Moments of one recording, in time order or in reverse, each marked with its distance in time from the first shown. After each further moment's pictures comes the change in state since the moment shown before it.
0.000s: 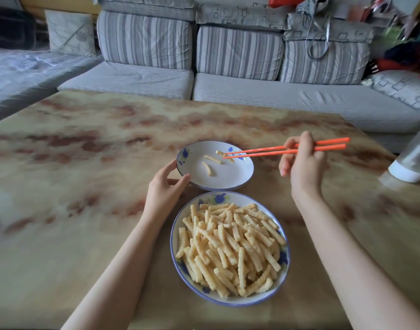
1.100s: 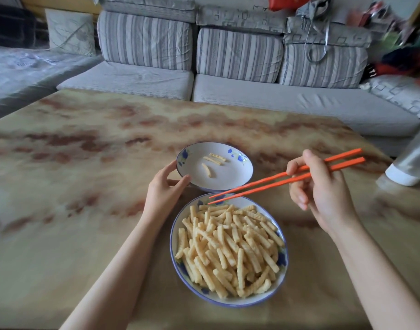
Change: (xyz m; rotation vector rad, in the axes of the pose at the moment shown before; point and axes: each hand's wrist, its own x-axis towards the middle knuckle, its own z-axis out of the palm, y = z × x) left_hand 0.002 -0.003 -0.001 0.012 0.009 0.013; right_hand -0.034 -0.029 -0.041 -0.041 -0.388 0.081
